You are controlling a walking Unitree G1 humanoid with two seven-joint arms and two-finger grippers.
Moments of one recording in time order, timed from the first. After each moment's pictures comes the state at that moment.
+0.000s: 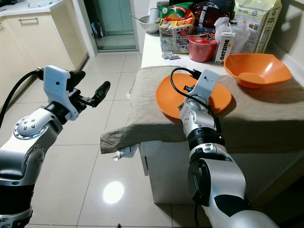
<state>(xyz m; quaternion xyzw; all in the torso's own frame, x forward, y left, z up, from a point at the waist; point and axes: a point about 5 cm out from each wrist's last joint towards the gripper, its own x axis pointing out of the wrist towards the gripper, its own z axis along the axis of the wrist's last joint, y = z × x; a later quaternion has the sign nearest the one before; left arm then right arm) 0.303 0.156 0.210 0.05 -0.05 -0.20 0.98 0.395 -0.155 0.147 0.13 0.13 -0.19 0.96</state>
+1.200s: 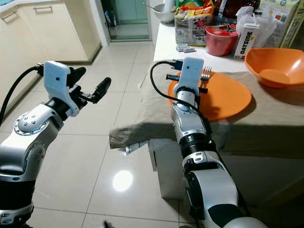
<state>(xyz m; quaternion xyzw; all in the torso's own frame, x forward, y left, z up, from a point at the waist) 0.308 0.154 0.215 0.04 -0.06 -0.21 0.98 0.393 -0.124 0.180 0.00 -0.03 -0.11 0.99</state>
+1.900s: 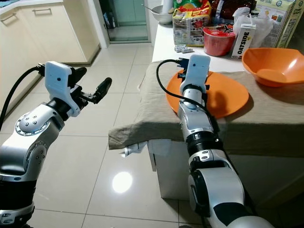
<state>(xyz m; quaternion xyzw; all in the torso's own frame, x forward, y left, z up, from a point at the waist) 0.308 0.153 0.214 0.05 -0.06 -0.20 0.98 0.395 -0.144 0.191 -0.02 -0.06 -0.12 0.99</state>
